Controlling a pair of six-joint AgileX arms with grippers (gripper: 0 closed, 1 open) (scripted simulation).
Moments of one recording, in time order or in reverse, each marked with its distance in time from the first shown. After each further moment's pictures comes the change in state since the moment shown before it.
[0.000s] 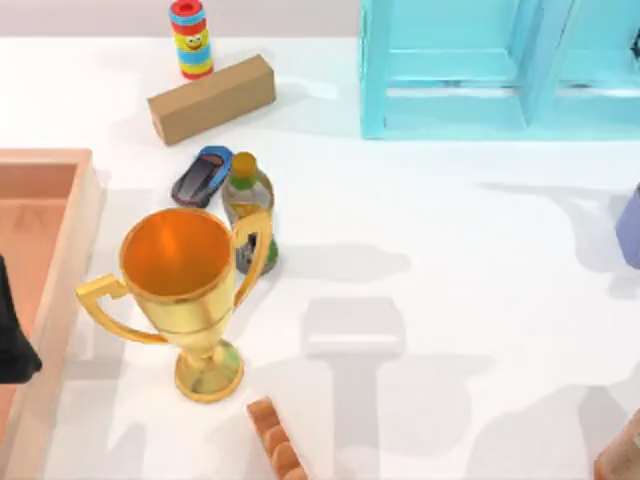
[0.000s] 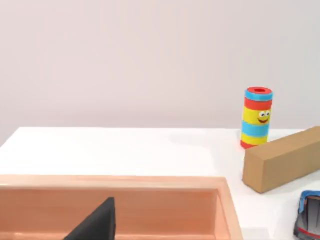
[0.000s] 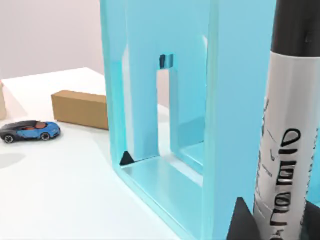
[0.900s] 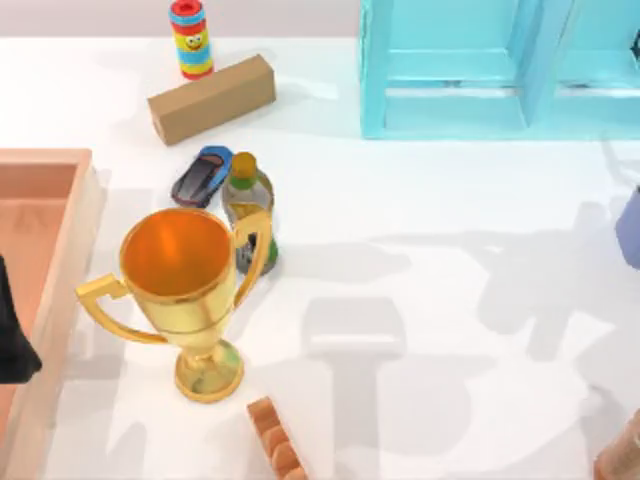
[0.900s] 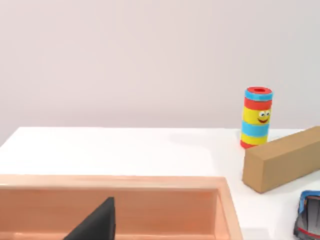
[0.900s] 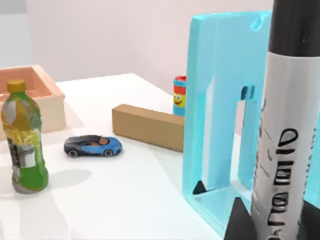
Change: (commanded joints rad) left arm 0.000 0.000 0.000 0.000 0.000 0.000; right arm 0.055 -0.280 -0.292 -0.055 -0.020 -0.098
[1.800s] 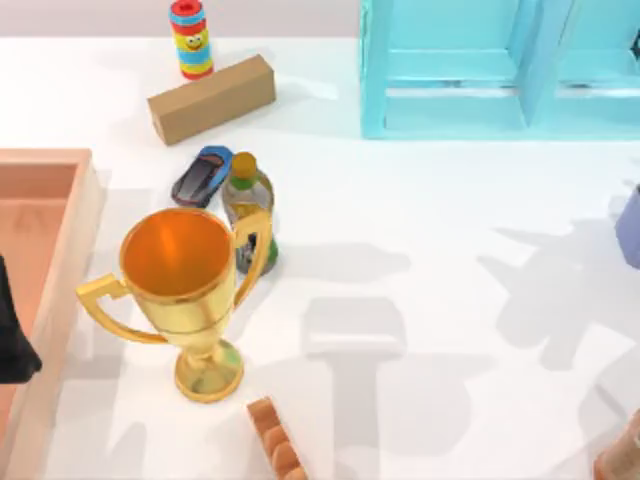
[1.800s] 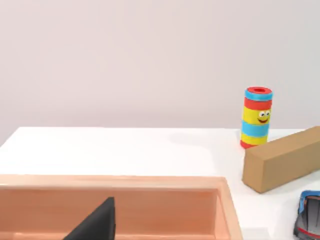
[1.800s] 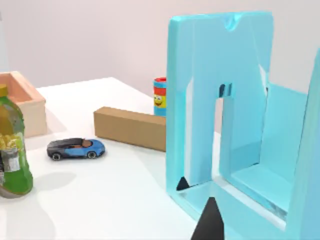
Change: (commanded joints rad) left arm 0.000 0.000 0.000 0.000 0.000 0.000; right arm -0.042 0.006 -0.004 -0.003 0.029 -0.013
